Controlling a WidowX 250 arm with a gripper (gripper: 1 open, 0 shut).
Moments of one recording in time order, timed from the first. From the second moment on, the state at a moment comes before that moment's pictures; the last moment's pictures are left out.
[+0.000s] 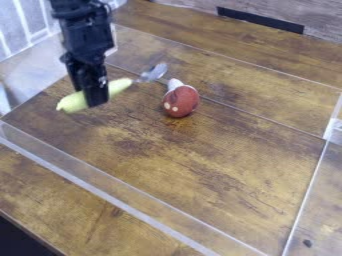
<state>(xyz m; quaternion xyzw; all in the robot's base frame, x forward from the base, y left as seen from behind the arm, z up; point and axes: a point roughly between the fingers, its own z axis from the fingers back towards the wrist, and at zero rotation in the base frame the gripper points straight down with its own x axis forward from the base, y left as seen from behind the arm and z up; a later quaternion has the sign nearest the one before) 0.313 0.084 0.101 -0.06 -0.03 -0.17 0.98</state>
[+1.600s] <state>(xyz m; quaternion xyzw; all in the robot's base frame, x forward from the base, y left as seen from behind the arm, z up) 0.345 0.061 0.061 -0.12 0.02 -0.20 0.97</state>
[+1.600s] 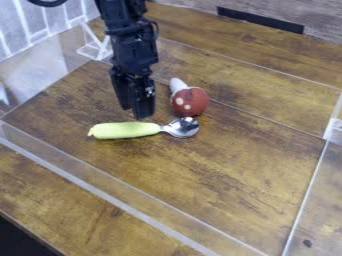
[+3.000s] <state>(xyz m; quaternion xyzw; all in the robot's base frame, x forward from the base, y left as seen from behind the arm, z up) 0.347 0.062 0.057 -0.12 0.04 -0.26 0.96</state>
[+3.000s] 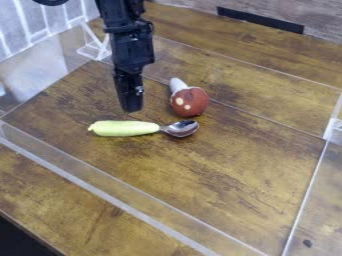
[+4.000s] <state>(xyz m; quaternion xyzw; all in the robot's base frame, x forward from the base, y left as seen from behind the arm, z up) 0.343 0.067 0.043 -0.14 0.05 -0.23 0.96</state>
